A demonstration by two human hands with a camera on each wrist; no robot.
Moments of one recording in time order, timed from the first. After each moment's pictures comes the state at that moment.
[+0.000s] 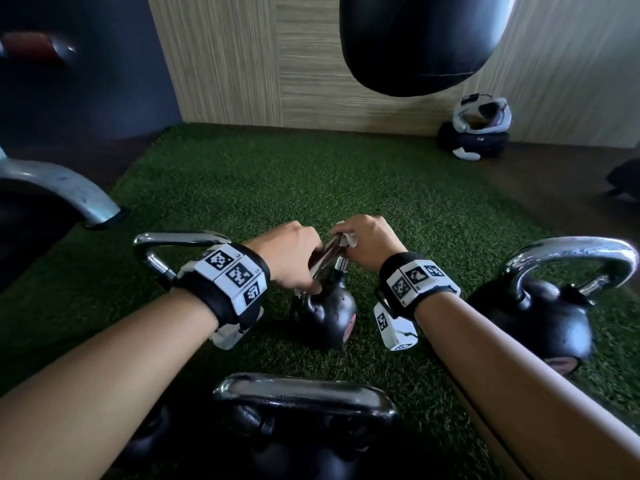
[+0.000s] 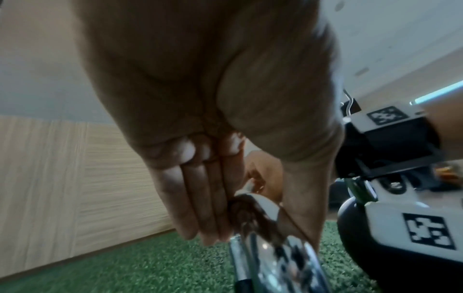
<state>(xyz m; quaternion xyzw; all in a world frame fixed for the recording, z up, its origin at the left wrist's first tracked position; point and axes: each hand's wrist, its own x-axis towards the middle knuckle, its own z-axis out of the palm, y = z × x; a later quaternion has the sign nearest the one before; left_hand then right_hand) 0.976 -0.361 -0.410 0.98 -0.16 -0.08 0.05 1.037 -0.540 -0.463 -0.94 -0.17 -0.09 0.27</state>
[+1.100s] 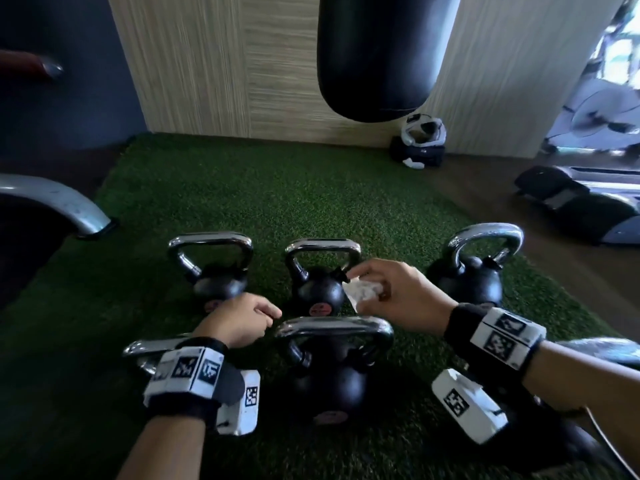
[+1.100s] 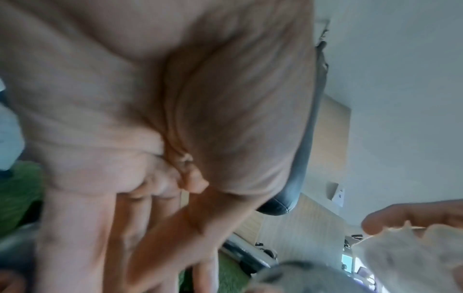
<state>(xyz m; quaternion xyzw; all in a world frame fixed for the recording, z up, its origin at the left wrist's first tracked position) 0.846 -0.250 -0.465 0.92 -0.01 -0.18 0.35 0.806 -0.540 -0.395 -0.93 -0.14 -0.01 0.35</state>
